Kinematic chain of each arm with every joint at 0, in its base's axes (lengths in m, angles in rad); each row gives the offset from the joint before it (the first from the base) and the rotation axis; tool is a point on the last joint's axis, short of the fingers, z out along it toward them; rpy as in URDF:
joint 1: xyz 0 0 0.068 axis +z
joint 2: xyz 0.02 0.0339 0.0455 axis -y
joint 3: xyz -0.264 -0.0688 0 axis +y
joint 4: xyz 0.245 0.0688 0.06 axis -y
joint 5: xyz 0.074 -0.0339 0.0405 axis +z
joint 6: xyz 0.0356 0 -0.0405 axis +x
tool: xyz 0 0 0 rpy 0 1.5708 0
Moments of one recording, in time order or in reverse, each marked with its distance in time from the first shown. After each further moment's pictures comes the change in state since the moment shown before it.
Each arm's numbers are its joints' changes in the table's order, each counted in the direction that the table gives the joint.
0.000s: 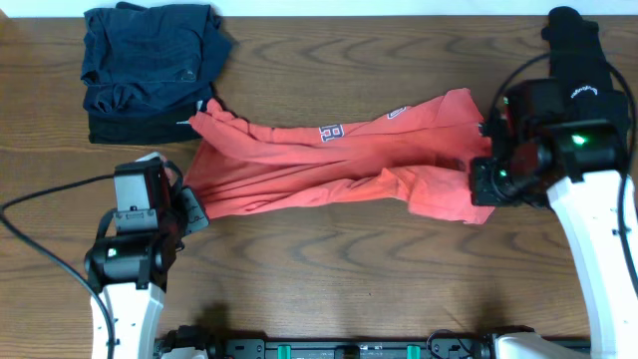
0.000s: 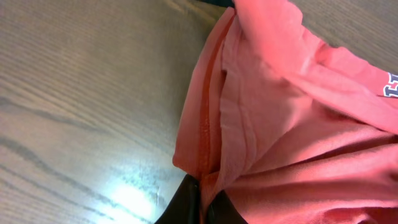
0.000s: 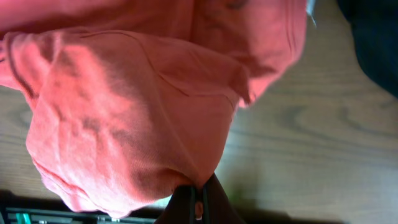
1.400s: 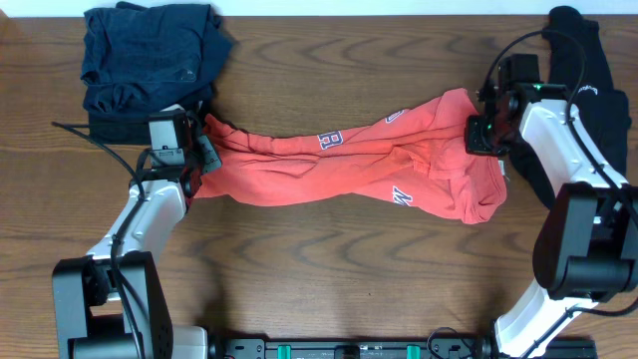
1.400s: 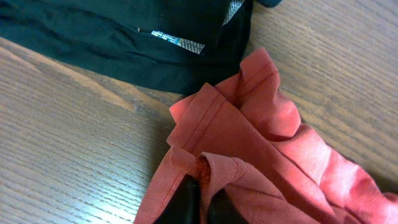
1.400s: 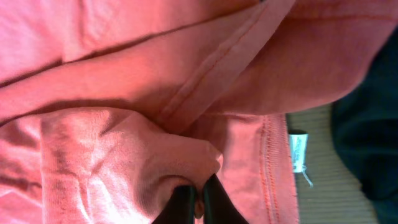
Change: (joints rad) left arm 0.001 -0.642 -0.001 0.726 0.003 0.005; right arm -0.150 -0.544 0.000 0.556 0.001 -0.064
